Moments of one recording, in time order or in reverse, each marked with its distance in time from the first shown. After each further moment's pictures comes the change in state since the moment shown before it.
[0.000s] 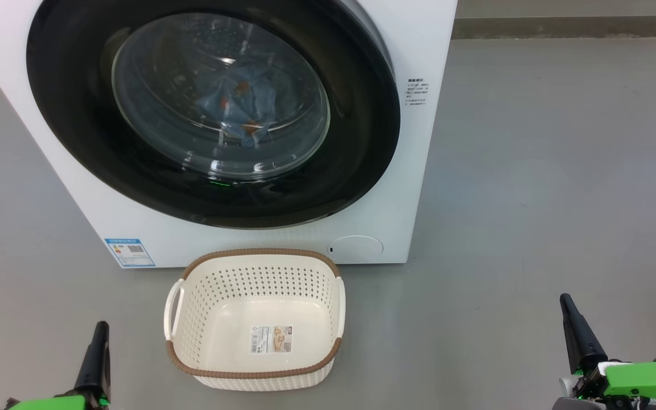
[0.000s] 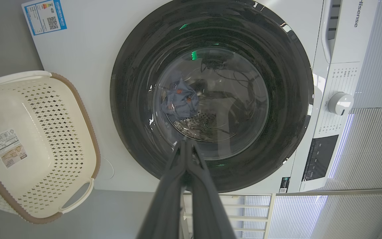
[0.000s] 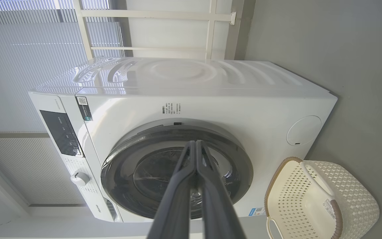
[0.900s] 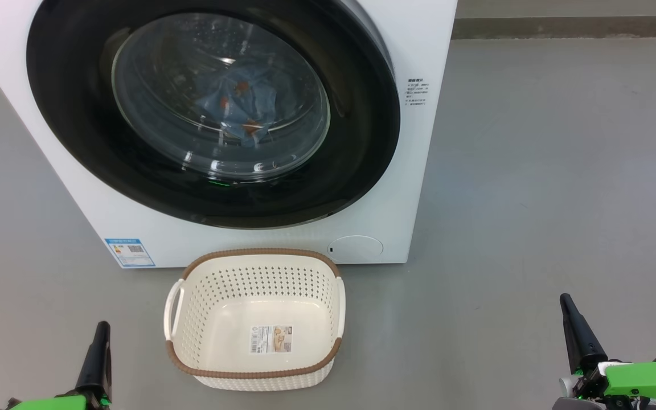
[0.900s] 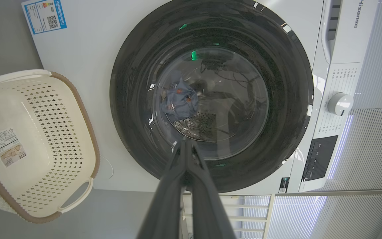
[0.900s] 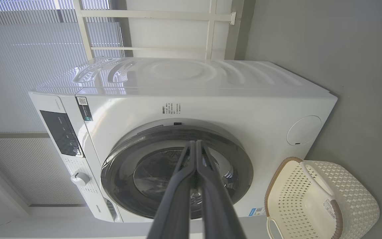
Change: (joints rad) left arm 0.000 -0.005 0.002 0.000 0.000 0.000 0.000; right arm 0.000 0.001 -0.001 0.000 0.000 0.000 0.000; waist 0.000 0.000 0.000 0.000
